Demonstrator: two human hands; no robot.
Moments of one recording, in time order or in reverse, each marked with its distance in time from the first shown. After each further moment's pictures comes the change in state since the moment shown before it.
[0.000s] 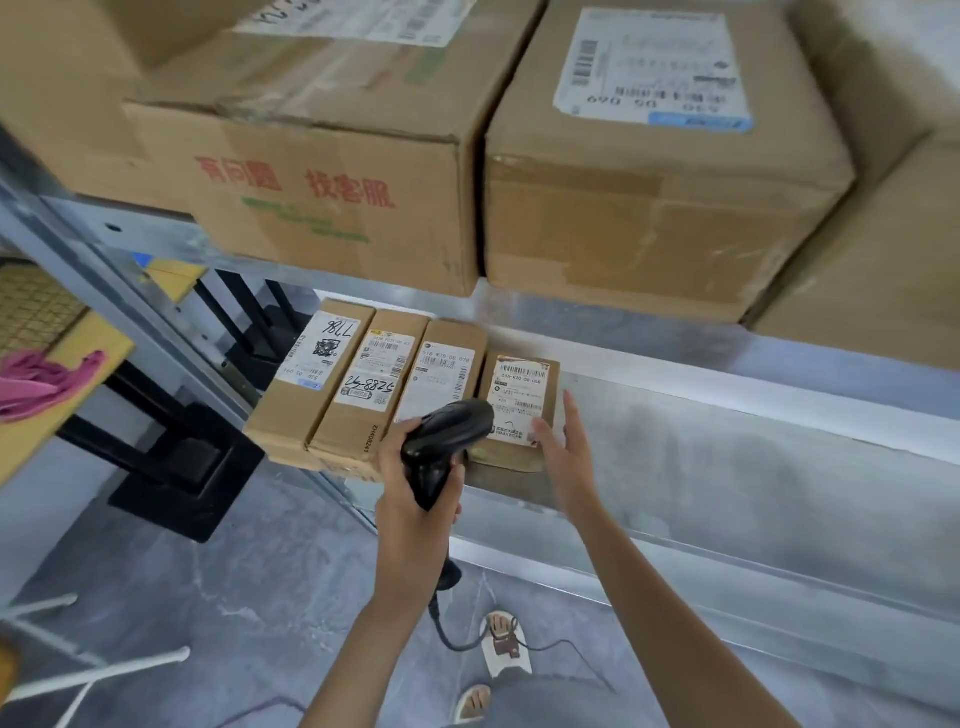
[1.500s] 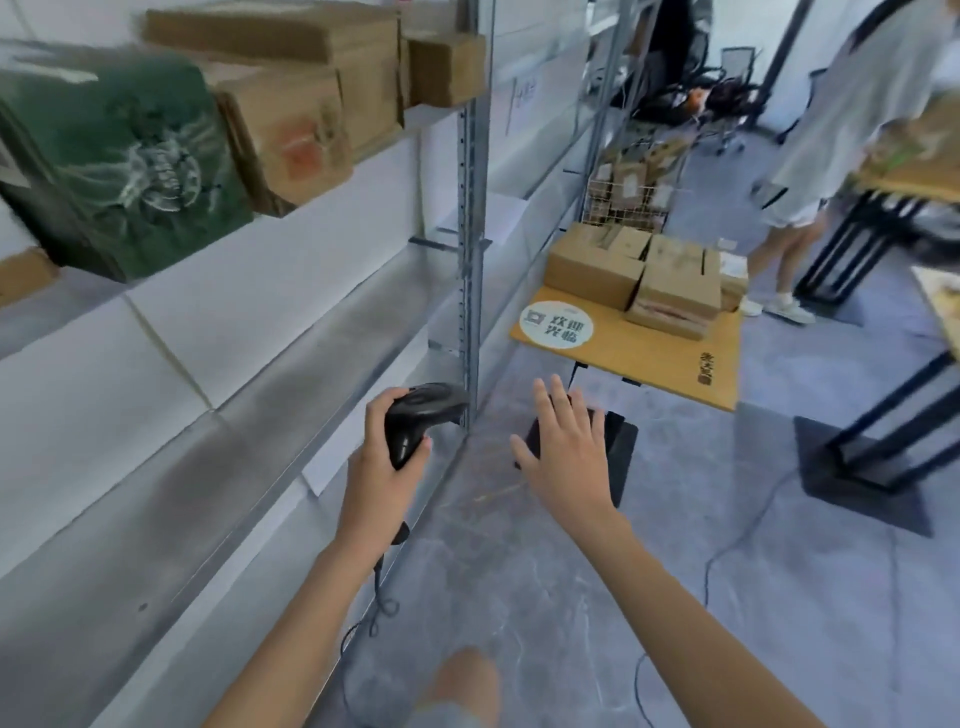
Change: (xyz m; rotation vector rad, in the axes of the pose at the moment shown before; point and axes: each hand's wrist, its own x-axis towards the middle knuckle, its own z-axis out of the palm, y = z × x) left_hand -0.423 0.149 0.518 -0.081 -1.400 0.491; right_hand -0.455 0.153 -0.614 -0.855 1.142 0.550
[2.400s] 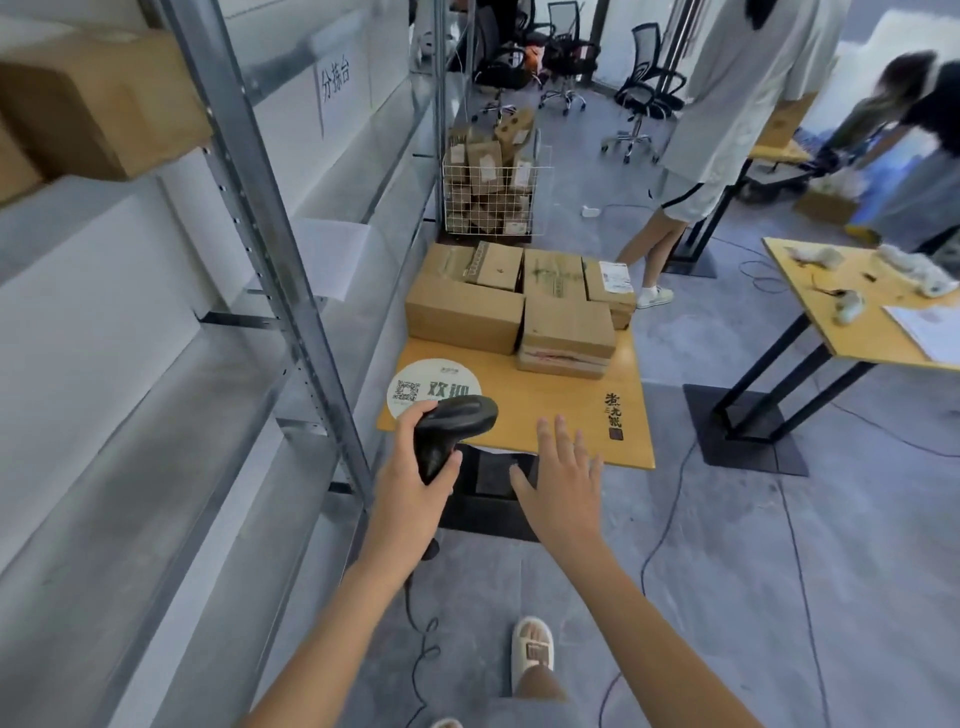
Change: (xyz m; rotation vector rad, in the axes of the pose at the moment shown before) left_hand 0.256 0.010 0.253 -0.112 -0.346 0.057; right_hand 0.229 0.179 0.031 0.053 -0.043 0.480
